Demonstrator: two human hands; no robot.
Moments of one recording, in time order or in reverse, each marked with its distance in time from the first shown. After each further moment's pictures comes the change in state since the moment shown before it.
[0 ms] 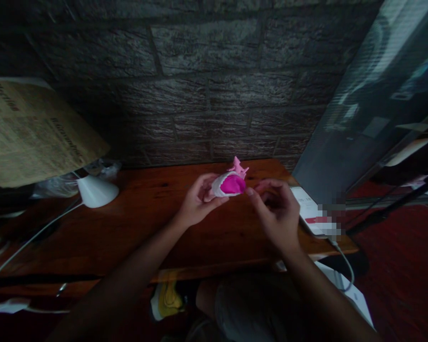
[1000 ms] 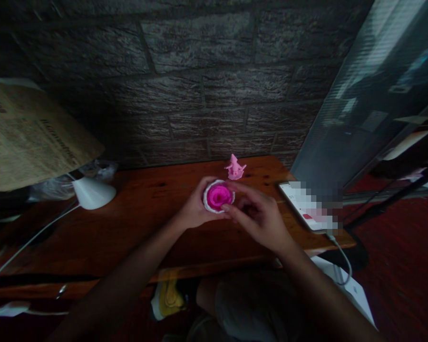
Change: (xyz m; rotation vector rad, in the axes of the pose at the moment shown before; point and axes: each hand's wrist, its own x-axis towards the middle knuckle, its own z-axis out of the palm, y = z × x) left_hand -0.001 0.014 -0.003 -0.174 -0.079 -0.222; right_hand 0.000 -0.009 -0.002 -0.112 -0.450 -0.152
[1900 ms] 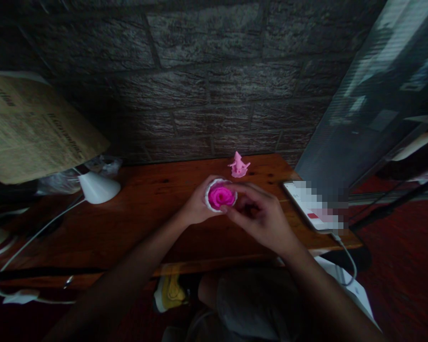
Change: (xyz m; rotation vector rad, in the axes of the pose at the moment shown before) left_hand 0.002 -0.006 -0.003 -0.006 -0.027 0.035; right_hand 0.003 -0.009 0.002 0.037 -0.043 -0.008
